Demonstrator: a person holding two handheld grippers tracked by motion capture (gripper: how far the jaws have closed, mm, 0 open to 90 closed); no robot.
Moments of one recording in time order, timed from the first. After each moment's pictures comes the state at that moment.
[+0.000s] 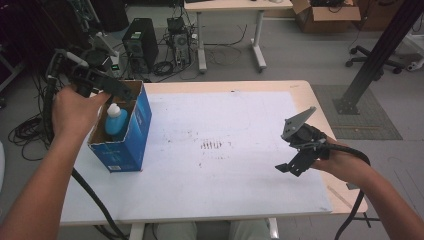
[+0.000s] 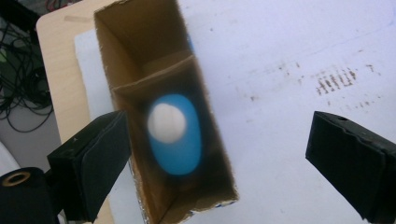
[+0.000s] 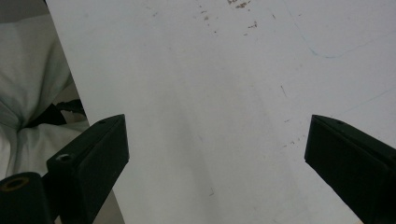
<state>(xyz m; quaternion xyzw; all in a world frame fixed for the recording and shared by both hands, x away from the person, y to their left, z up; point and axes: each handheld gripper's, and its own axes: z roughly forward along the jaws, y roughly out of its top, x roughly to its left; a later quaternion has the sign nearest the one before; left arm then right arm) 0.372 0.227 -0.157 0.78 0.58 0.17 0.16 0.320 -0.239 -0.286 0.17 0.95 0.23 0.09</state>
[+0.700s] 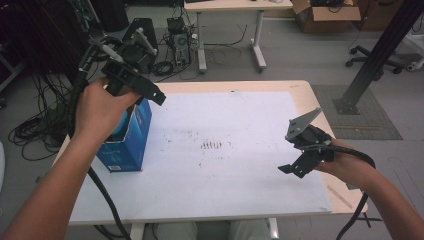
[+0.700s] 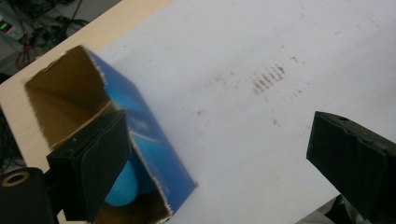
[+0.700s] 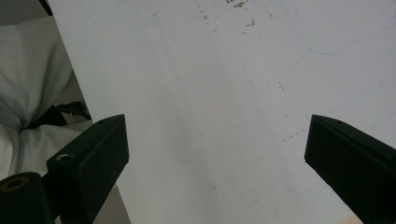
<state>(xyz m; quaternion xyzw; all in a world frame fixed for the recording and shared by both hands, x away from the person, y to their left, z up) 0.353 0.147 -0.136 0.86 0.46 0.16 0.17 0.313 -0.245 -0.282 0.17 0.95 0.23 0.09</state>
